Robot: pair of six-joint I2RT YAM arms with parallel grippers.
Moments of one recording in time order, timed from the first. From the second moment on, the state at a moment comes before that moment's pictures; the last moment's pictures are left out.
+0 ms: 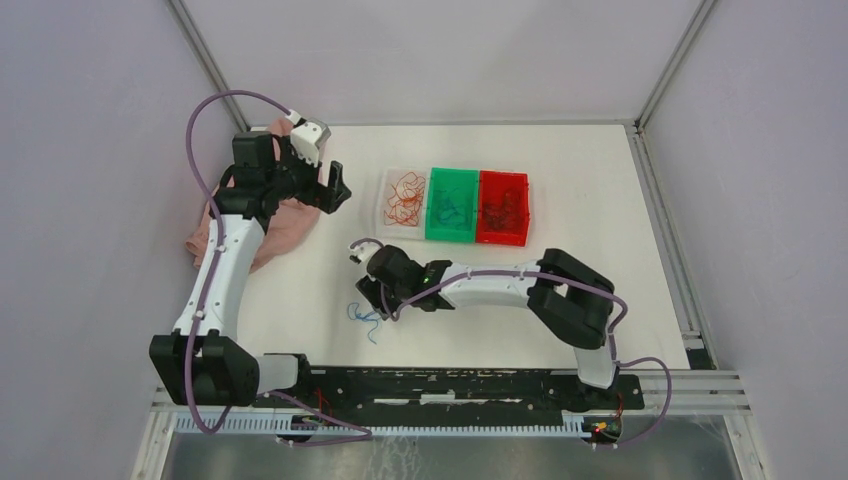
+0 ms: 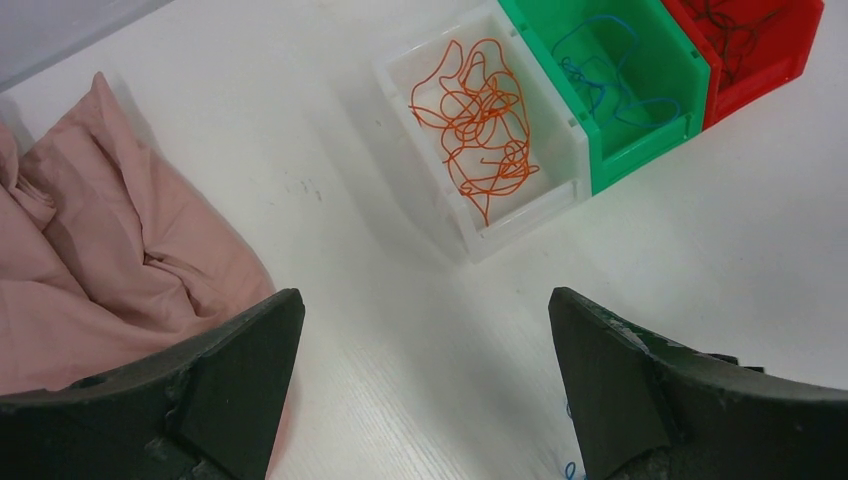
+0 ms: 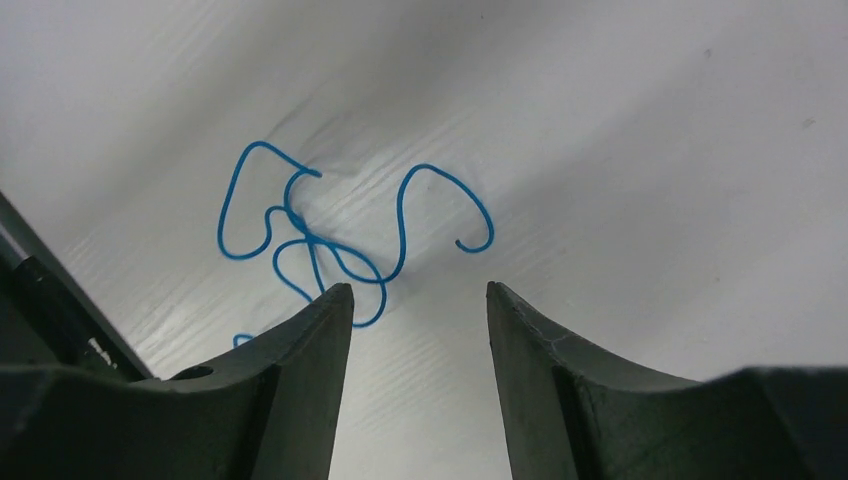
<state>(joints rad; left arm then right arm) -0.02 1.29 1.26 -0.57 0.51 0.32 1.16 1.91 1.27 -0.15 0.10 0.27</state>
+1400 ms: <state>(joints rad) -0.02 1.21 1.18 -0.57 0.52 0.34 0.99 1.98 1.37 -0.10 -0.10 0.39</state>
